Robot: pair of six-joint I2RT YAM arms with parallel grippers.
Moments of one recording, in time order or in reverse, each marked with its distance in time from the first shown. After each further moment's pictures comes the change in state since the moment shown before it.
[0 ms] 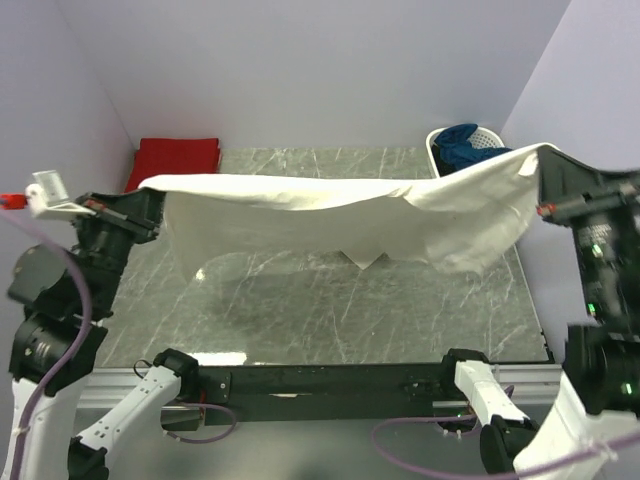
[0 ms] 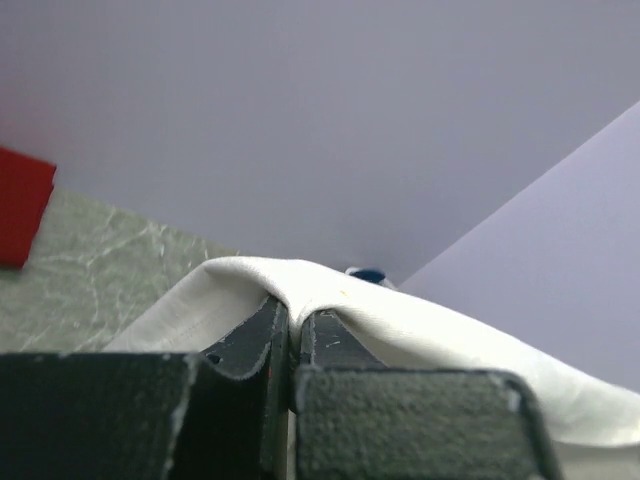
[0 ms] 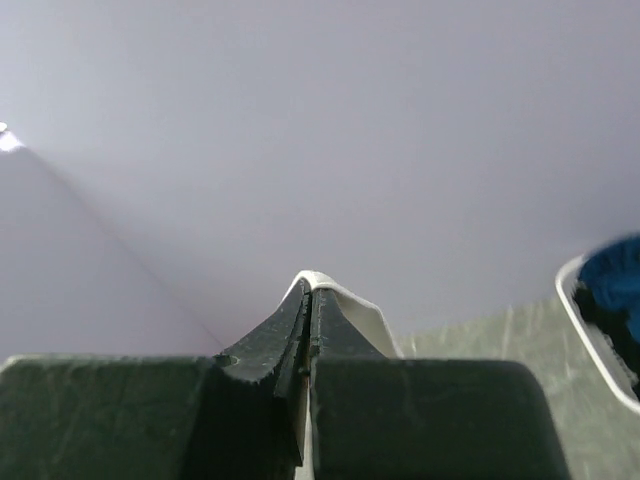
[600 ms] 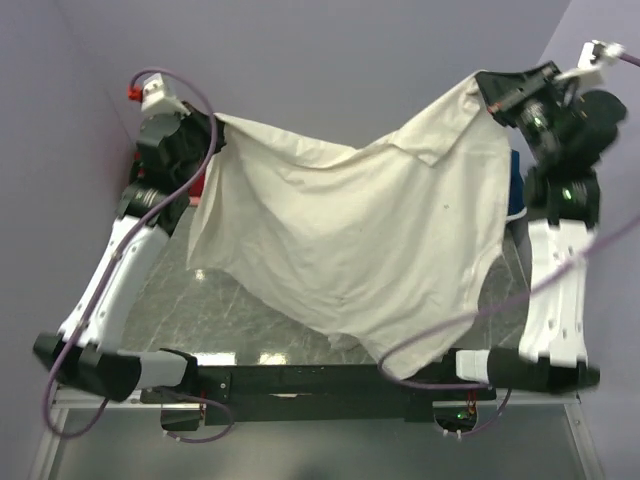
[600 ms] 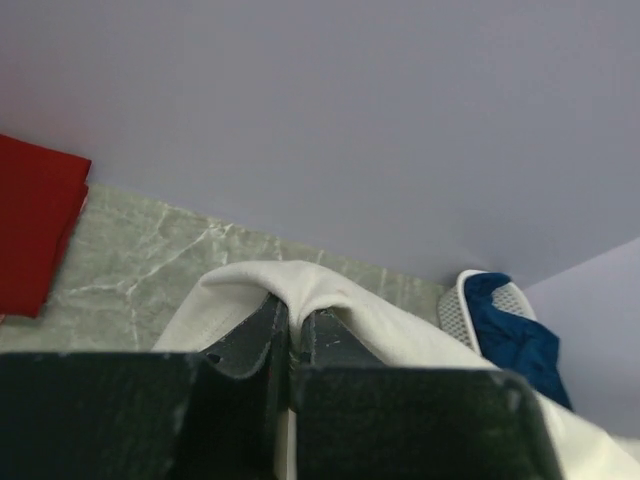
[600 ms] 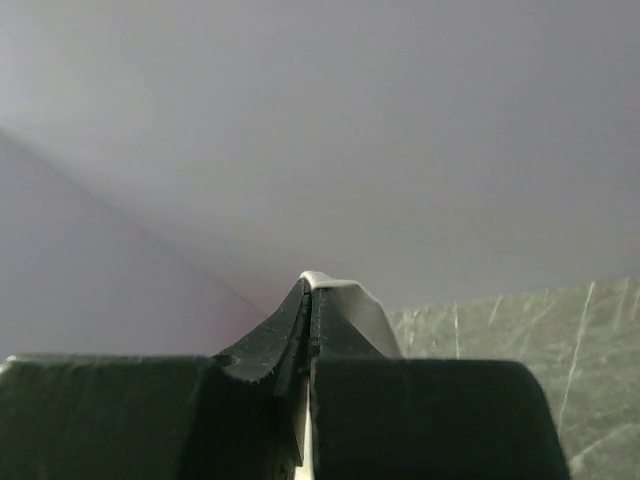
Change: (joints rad) left arm 0.078 0.587 0.124 0.299 0.021 0.093; right arm -0.002 0.346 -0.142 0.461 -0.220 0.124
